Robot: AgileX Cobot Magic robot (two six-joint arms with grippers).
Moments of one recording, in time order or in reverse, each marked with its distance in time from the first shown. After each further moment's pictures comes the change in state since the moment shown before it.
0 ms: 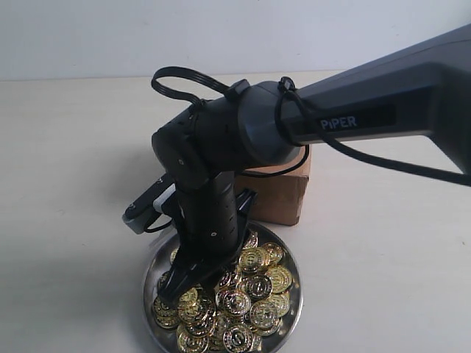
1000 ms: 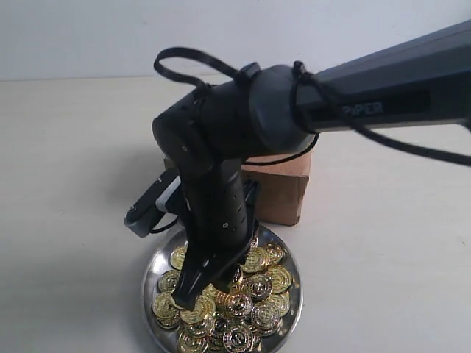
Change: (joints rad) left arm -0.023 0.000 0.000 -0.007 0.000 0.004; right arm 0.000 -0.060 0.005 -0.014 0.098 -0.114
